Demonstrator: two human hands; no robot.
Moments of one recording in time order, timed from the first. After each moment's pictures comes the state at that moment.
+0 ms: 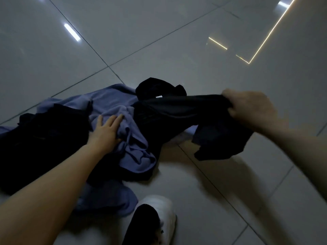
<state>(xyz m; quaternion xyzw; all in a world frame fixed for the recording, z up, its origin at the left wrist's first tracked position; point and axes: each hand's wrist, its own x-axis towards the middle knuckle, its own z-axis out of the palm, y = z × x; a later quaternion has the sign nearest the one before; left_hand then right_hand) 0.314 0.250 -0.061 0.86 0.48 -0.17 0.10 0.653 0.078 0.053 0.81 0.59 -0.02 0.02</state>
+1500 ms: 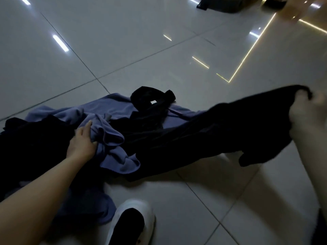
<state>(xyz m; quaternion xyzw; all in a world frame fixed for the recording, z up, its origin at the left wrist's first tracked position) 0.302 0.239 -0.060 0.76 0.62 0.01 0.20 0.800 -0.077 0.097 0.84 0.27 -0.02 -0.48</state>
